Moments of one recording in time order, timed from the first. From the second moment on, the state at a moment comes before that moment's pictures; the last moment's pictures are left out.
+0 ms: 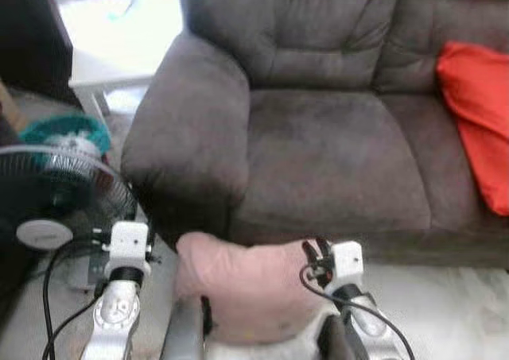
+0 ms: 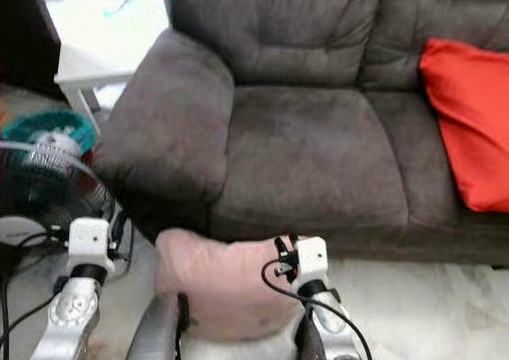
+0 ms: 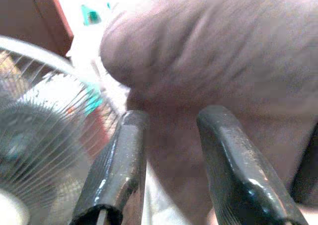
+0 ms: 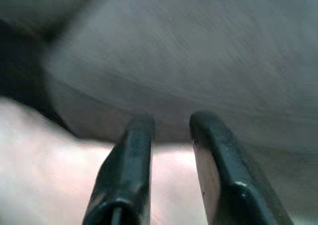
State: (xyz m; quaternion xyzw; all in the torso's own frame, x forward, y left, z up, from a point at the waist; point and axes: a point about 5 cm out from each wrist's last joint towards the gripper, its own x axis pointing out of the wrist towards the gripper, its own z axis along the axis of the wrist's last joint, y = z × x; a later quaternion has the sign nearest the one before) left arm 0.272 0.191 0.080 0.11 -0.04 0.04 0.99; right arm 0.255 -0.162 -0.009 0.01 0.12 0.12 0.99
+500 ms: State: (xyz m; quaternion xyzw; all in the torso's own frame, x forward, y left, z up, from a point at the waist) left arm 0.264 0.180 0.034 0.07 0.08 -0.03 0.99; right arm 0.249 -0.175 -0.019 0.00 0.15 0.11 0.98
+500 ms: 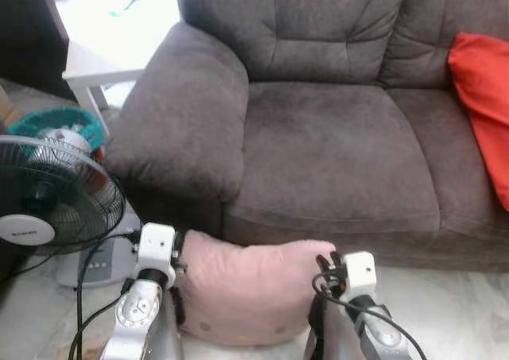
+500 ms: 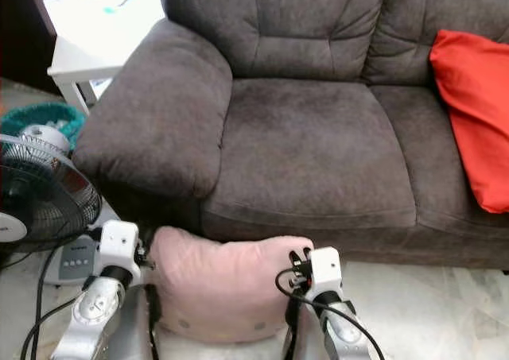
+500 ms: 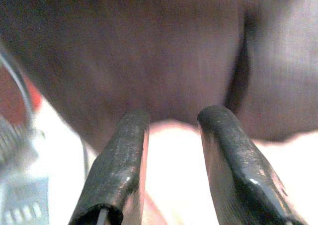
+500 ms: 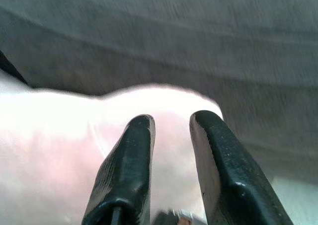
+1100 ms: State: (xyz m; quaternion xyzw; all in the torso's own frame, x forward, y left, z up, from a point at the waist) left arm 0.301 0.215 0.037 0.05 0.12 0.03 0.99; right arm 0.245 -0.197 -0.017 -0.01 0.16 0.11 0.98
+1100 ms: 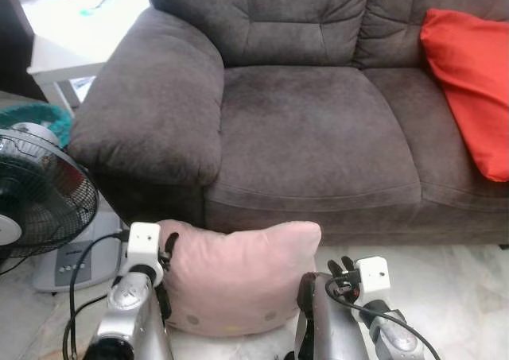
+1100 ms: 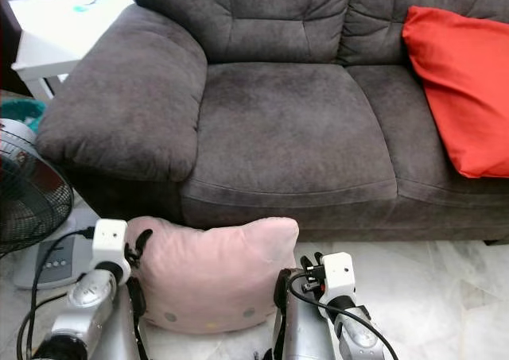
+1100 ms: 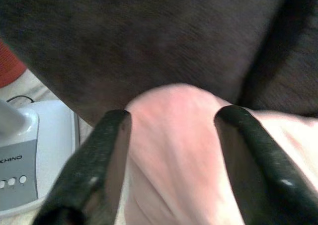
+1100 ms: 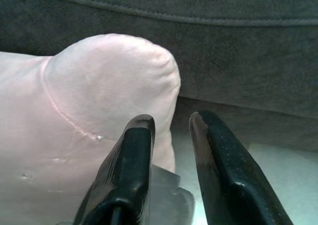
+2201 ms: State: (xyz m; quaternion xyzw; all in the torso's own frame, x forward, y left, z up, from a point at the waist) left arm 0.314 0.247 0.041 -0.06 0.14 0.13 0.98; right arm 0.237 -0.224 0.051 -0.07 0.05 0.16 0.98
